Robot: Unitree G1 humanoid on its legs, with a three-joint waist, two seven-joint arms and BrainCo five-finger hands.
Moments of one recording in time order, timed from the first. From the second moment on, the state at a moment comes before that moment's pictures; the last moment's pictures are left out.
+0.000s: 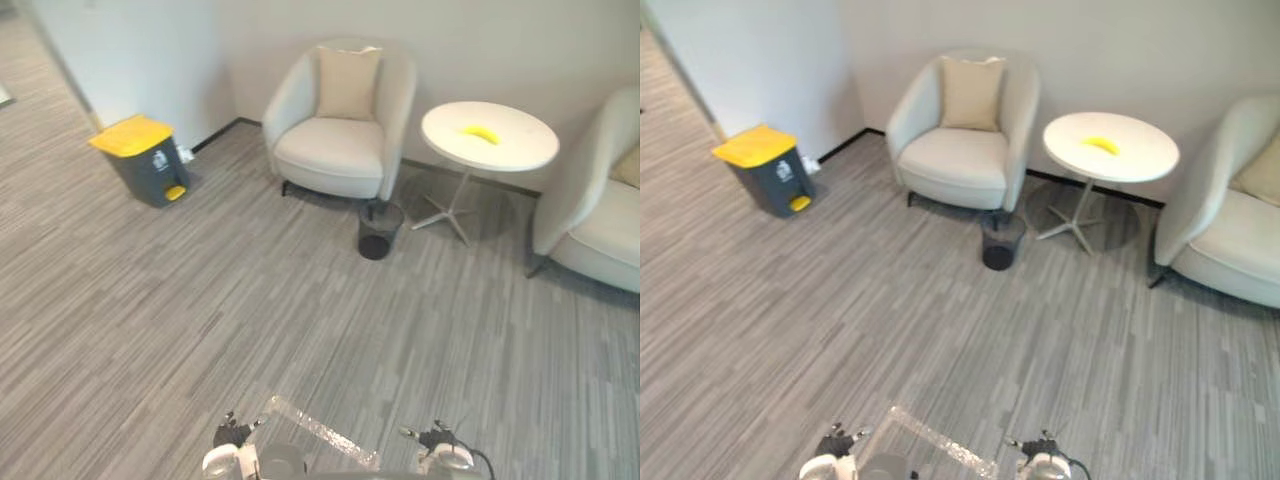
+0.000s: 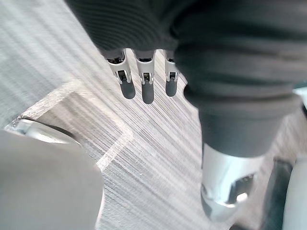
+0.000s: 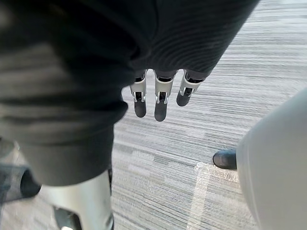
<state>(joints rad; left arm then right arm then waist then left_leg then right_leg) 0.08 -0.02 0.27 0.95 0.00 -0.04 0.15 -0.01 0.00 -0.31 1.04 -0.15 0.05 -0.18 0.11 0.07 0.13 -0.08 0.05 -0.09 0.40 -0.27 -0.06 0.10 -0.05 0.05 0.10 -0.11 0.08</state>
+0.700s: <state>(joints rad) 0.07 -0.02 0.25 0.99 0.03 -0.03 0.15 0.04 0.00 -0.31 1.01 -0.16 0.05 -0.17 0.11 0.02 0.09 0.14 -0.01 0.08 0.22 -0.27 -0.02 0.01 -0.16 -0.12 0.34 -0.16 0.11</state>
